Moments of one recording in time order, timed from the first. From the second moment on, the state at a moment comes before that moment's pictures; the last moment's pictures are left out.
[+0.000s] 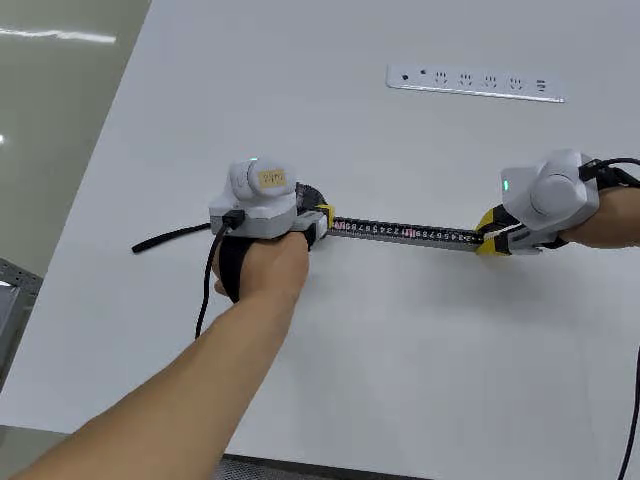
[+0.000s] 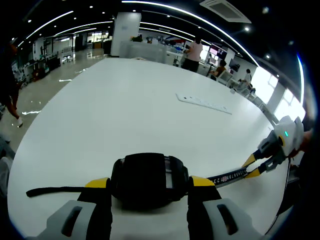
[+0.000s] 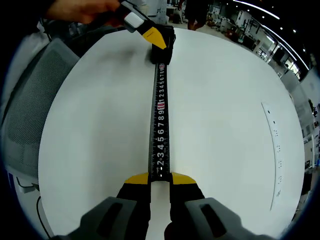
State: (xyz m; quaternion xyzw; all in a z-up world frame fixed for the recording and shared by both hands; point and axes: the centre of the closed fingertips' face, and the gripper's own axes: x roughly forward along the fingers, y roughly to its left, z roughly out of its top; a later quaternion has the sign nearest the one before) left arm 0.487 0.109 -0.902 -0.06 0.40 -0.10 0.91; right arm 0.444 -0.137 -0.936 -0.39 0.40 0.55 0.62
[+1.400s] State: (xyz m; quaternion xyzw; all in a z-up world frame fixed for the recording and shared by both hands) left arm 0.489 0.108 -0.902 -0.06 0.40 -0.10 0.91; right arm 0.455 -0.099 -0.935 -0.37 0.39 0.56 0.63
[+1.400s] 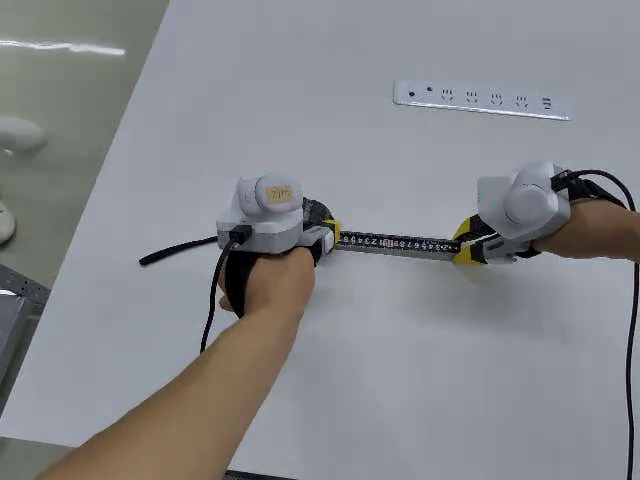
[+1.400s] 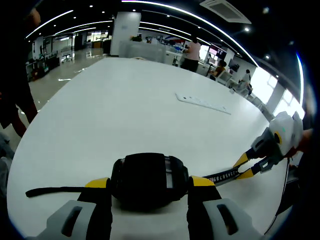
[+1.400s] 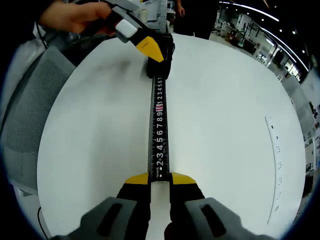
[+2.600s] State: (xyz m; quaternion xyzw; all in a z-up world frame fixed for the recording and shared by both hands) left arm 0.488 0.109 -0.902 -0.06 0.40 -0.10 0.91; right arm 0.463 -0.049 -0.938 -0.36 0.38 0.58 0.62
